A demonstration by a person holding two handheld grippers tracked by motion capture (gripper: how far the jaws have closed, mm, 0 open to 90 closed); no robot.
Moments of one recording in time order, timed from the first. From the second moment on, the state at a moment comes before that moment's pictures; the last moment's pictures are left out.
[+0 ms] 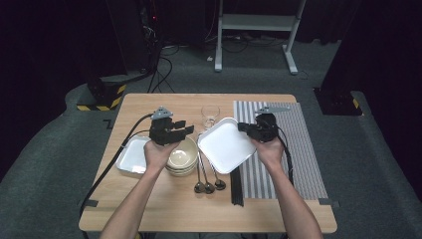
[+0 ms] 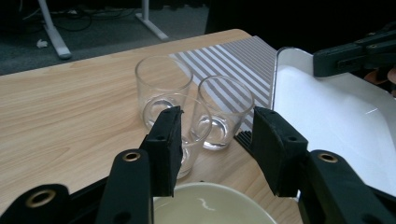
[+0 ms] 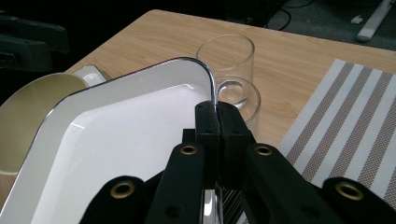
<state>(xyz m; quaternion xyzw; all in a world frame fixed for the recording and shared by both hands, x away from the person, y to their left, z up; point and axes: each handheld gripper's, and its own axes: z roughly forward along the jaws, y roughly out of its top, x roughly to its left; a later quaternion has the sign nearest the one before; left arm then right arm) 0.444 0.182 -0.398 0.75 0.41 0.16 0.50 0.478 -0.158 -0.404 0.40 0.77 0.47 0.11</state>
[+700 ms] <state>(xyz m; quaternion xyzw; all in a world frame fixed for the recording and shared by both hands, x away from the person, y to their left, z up) 0.435 0.200 -0.398 0.74 0.43 0.18 0.49 0.475 -0.174 -0.404 0.42 0.76 0.48 0.12</state>
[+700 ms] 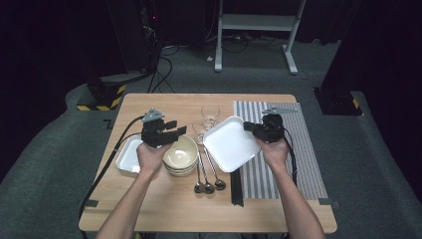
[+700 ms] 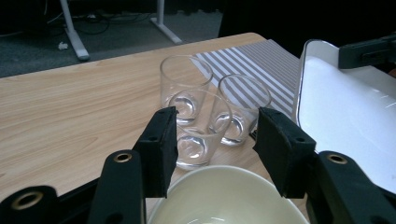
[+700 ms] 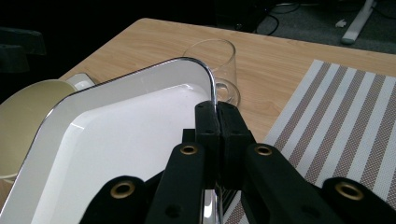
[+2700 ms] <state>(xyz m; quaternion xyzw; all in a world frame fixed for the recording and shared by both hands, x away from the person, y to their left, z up) 0.396 0.250 -0.422 0.71 0.46 0.25 0.46 0.469 -0.205 -0.409 0.46 0.73 0.49 0.13</state>
